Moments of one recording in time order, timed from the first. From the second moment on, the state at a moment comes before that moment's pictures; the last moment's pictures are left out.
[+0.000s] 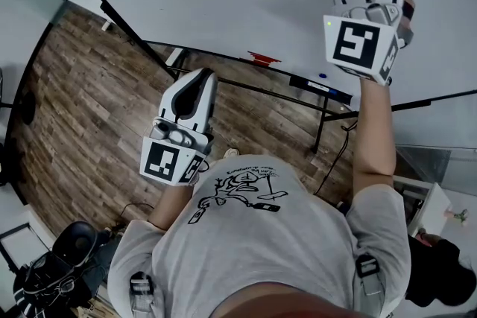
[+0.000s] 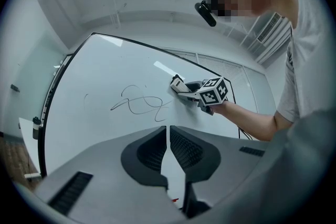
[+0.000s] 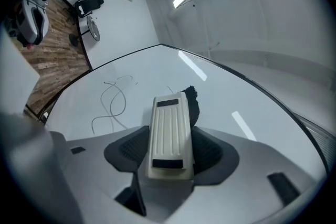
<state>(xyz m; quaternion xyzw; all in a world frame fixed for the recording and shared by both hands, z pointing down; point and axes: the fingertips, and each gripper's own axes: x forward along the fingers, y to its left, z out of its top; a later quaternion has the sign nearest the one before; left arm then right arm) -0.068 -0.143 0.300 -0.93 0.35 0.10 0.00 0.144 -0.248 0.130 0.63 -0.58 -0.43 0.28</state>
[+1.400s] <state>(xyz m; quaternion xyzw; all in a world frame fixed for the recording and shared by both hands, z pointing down) -0.084 -0.134 0.298 -0.93 0.37 0.10 0.01 0.072 -0.292 0.271 0.53 -0.62 -0.43 0.39</state>
